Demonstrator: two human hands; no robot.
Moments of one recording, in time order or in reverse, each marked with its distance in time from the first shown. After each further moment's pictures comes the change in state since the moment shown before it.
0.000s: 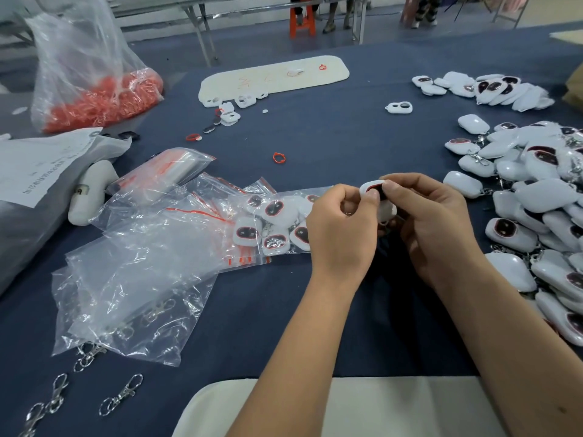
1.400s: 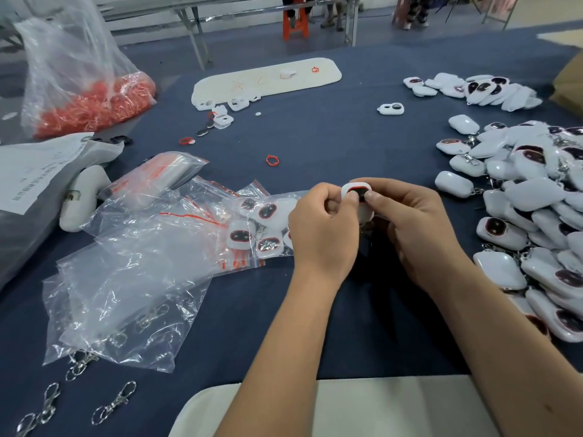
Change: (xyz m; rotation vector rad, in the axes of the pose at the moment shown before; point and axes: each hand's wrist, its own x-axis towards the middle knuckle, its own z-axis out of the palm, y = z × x) left_hand 0.005 0.005 -0.013 0.128 0.015 0.063; right_hand 0.003 0.010 -0.002 -0.124 -0.192 -0.071
